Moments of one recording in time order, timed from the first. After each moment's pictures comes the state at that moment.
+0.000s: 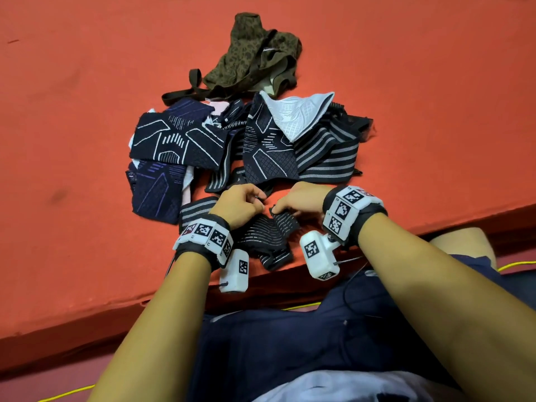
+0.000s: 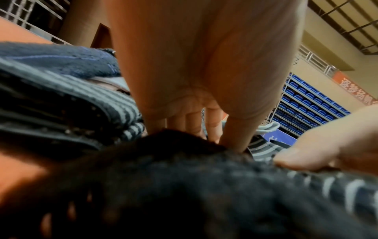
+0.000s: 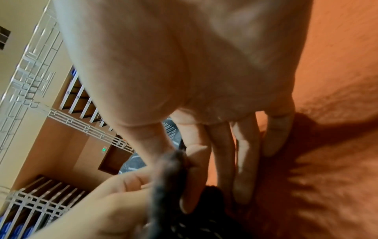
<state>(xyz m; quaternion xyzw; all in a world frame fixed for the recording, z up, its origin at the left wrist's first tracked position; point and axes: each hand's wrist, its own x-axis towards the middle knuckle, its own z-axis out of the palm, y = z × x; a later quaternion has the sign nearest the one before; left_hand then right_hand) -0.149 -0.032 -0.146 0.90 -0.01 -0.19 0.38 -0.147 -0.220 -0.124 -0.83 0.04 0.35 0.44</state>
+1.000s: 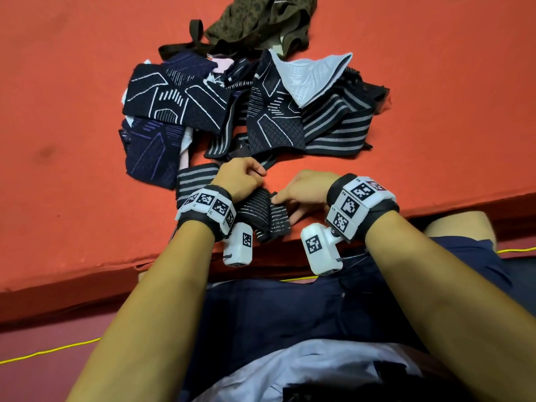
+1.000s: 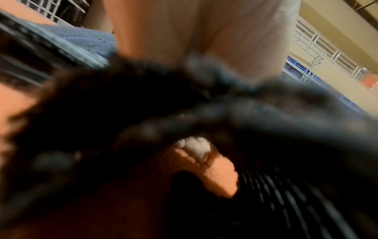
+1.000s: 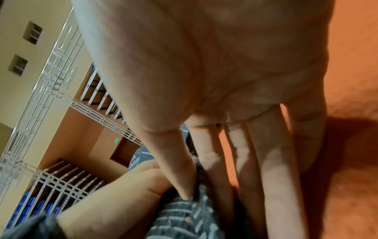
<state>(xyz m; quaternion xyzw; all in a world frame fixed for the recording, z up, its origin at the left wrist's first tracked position) -0.152 -0.031 -0.158 0.92 0.02 -0.18 0.35 -0.180 -0.205 -0.123 -0.77 0.07 0.43 0.47</state>
